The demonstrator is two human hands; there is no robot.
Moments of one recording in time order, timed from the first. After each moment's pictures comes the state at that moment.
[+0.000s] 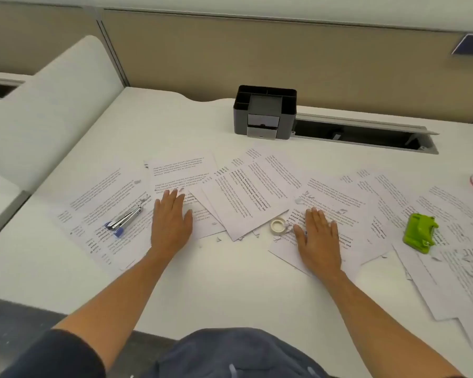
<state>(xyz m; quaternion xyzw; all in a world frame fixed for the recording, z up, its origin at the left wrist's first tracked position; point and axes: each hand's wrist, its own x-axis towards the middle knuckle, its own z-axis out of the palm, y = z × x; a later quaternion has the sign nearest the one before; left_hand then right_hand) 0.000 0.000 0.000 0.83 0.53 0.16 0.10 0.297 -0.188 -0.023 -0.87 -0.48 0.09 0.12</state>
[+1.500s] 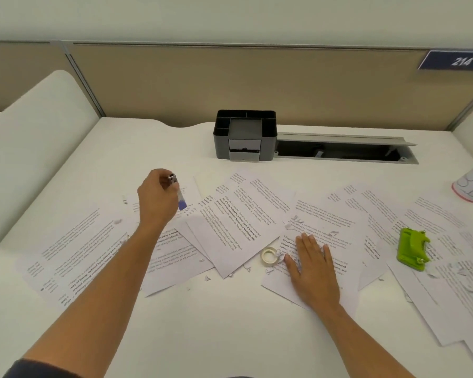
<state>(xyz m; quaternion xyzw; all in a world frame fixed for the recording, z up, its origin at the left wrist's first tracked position) 0.080 0.075 0.113 0.66 0.56 0.38 0.33 0.297 -0.188 -0.029 -0.87 -0.47 0.05 0.12</state>
